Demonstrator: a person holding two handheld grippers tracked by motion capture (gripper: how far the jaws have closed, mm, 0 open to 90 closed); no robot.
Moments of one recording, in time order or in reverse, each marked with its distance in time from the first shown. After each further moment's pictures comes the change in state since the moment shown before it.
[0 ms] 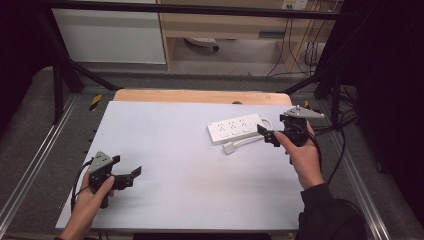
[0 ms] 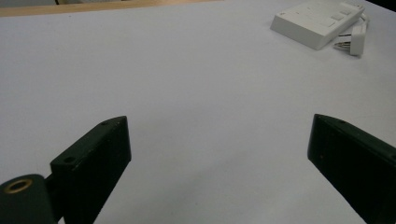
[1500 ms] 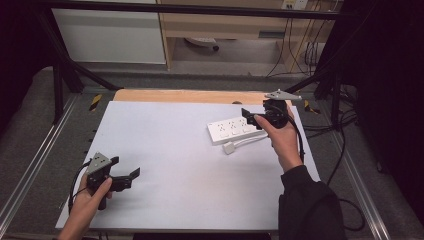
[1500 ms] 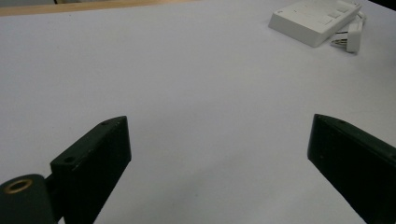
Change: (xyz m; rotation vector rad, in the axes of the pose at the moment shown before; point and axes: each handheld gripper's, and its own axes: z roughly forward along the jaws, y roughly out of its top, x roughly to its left) left arm 0.001 -0.001 -0.006 0.006 -0.002 0.009; right arm 0.015 0.035 0.055 -0.016 -0.019 0.008
